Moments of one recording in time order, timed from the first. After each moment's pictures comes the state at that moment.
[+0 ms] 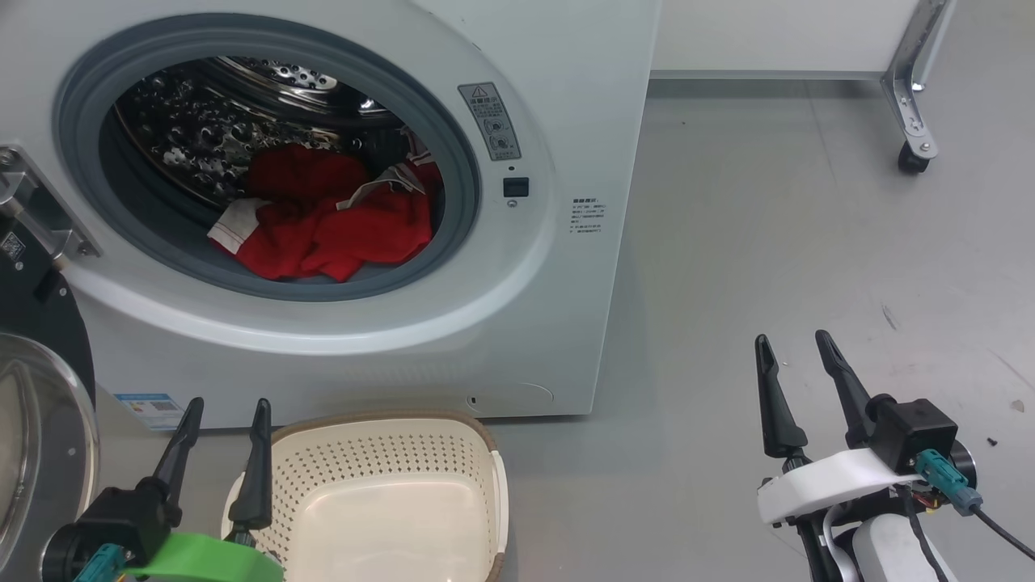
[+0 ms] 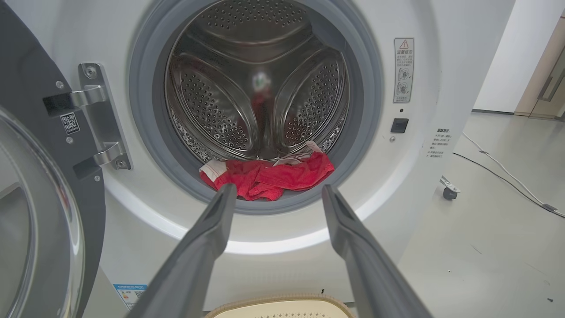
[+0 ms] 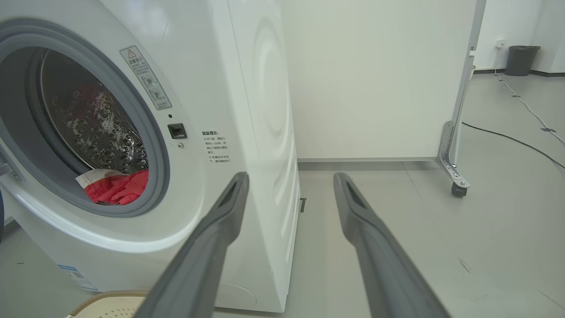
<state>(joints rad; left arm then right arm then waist) 0.03 0.09 -0.04 0.15 -0.32 -0.12 -0.25 -0.05 -0.05 0.15 0.21 0.29 0.09 -0.26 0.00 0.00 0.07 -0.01</state>
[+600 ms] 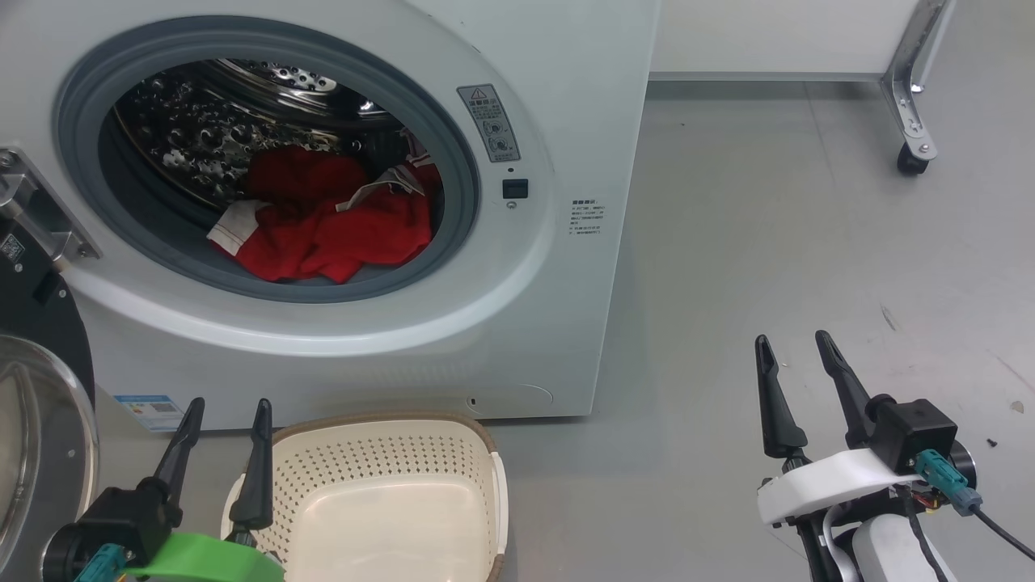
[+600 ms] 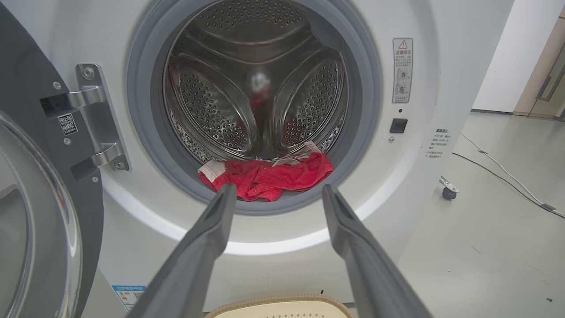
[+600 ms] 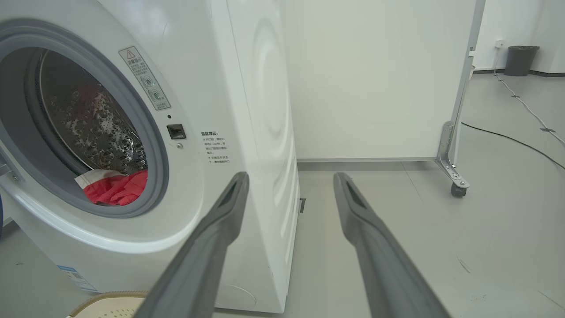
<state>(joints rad) 0.03 0.09 -0.04 0.15 -0.32 -0.12 -0.25 -0.05 -0.05 0.15 0.21 0.29 0.09 -0.26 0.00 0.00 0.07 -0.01</state>
